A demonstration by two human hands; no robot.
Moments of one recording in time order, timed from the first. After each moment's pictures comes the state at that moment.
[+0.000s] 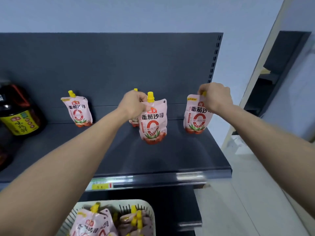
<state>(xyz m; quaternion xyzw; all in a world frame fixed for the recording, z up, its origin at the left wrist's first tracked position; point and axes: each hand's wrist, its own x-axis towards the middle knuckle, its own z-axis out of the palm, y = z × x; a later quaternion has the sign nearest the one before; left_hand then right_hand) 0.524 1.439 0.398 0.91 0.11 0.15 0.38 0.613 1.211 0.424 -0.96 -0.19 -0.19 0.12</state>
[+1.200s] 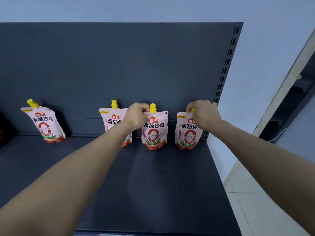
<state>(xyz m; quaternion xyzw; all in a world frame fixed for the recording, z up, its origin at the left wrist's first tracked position) 0.710 1.443 0.329 0.88 0.17 0.15 0.42 0.783 1.239 0.363 -0.95 -0.27 -0.10 0.10</state>
